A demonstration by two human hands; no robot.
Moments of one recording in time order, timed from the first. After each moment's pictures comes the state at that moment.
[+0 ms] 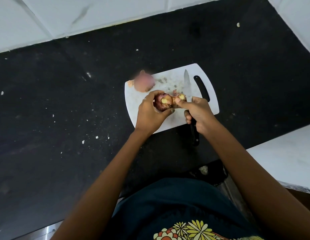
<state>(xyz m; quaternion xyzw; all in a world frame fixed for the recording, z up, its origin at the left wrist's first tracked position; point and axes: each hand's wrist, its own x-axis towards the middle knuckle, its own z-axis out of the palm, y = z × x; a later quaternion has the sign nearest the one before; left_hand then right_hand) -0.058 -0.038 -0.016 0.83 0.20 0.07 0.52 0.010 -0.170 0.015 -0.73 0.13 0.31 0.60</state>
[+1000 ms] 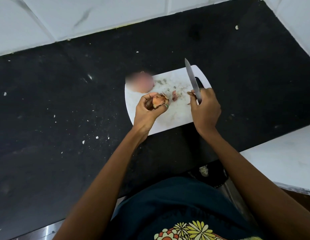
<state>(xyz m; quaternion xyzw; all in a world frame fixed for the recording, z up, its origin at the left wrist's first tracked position) -0.064 -0.037 -0.014 0.59 0.29 0.06 0.75 0.017 -0.184 -0.022 -0.94 -0.08 -0.12 0.31</state>
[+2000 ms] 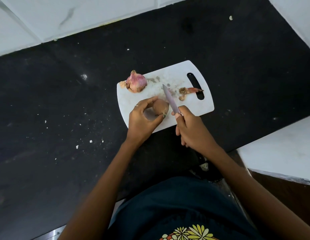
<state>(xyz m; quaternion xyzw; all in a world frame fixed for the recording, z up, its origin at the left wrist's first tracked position) -0.074 -0.039 -0.030 0.81 0.17 0.11 0.55 -0.034 -0.194 0.024 -0.88 -0.15 0.27 0.37</state>
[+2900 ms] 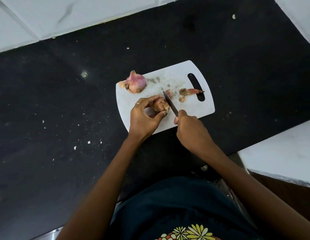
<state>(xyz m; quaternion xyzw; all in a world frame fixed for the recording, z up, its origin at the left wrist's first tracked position) -0.060 -0.043 -0.030 0.84 0.18 0.13 0.50 -0.026 -0.183 0.034 -0.93 -0.17 0.28 0.16</state>
